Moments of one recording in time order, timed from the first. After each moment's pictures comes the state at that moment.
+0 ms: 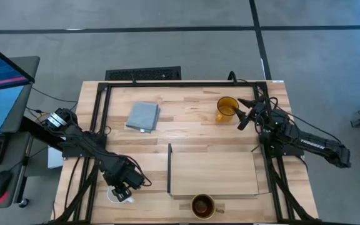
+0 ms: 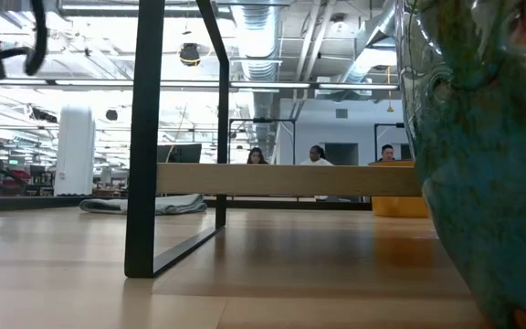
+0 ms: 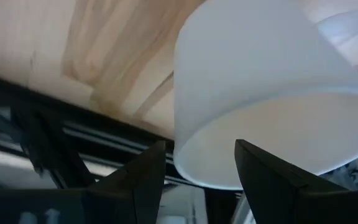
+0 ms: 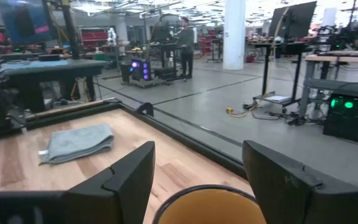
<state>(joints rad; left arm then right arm) -0.62 1.60 1.03 -1.07 0.55 -1.27 -0.45 0.14 0.01 0.14 0.19 -0.01</state>
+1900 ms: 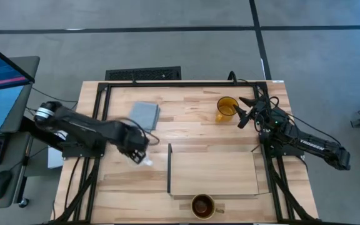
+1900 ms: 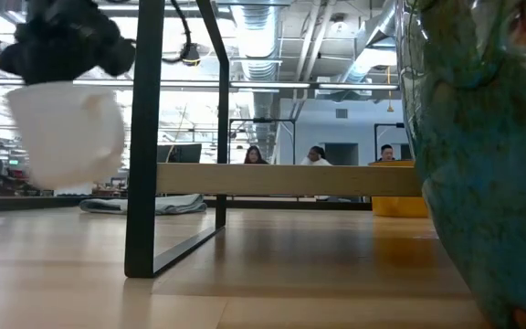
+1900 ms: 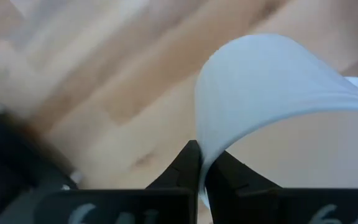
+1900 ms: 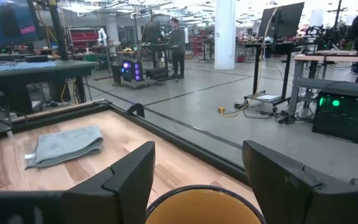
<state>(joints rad) -0.20 1.34 1.03 -1.19 0.03 -1.15 -0.49 0.14 0.01 0.14 0.18 -0.01</state>
